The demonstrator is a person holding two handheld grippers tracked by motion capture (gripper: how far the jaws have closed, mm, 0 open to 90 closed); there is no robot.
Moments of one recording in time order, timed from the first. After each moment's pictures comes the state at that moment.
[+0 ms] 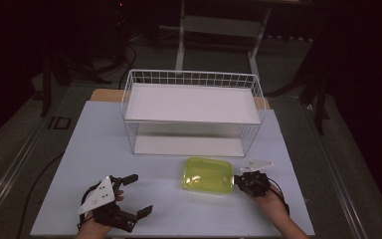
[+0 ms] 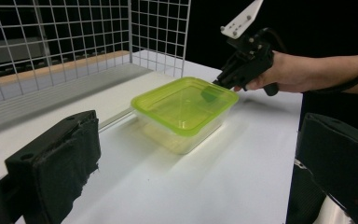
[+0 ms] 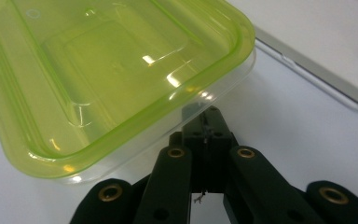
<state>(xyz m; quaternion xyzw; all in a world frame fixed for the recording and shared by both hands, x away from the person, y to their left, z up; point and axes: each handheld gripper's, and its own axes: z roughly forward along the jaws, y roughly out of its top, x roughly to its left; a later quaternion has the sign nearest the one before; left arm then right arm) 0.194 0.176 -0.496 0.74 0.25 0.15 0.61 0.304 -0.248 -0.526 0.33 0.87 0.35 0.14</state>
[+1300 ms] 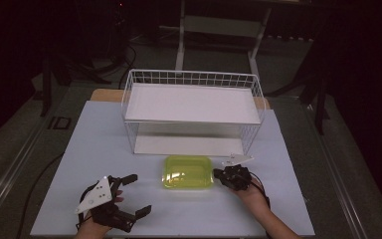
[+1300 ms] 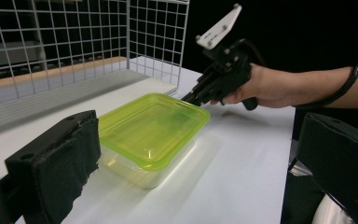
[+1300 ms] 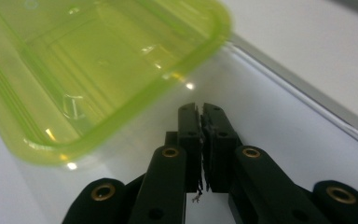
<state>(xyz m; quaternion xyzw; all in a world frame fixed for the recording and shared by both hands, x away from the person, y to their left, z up) 0.194 0.179 -0.496 0.72 0.25 0.14 0.63 0.318 -0.204 -0.528 0.32 0.86 0.36 0.13</state>
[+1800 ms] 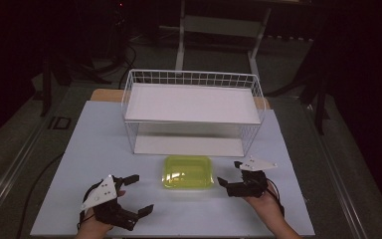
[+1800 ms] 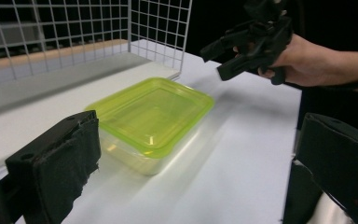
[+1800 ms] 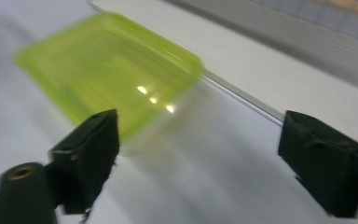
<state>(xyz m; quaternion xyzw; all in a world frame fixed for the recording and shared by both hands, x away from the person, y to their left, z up) 0.197 0.172 -0.496 0.74 0.27 0.13 0.60 0.282 -0.231 -0.489 0.34 0.82 0.43 0.16</state>
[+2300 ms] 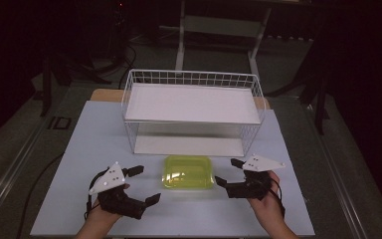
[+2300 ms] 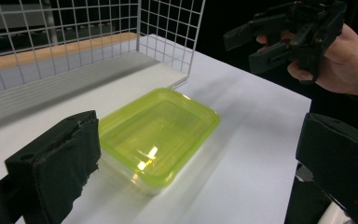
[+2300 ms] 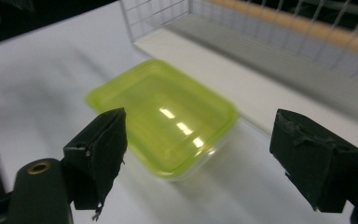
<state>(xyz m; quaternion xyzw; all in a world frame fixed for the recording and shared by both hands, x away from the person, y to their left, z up) 0.216 0.155 -0.457 0.75 0.30 0.12 0.57 0.265 -0.220 -0.448 0.31 0.81 0.47 0.16</state>
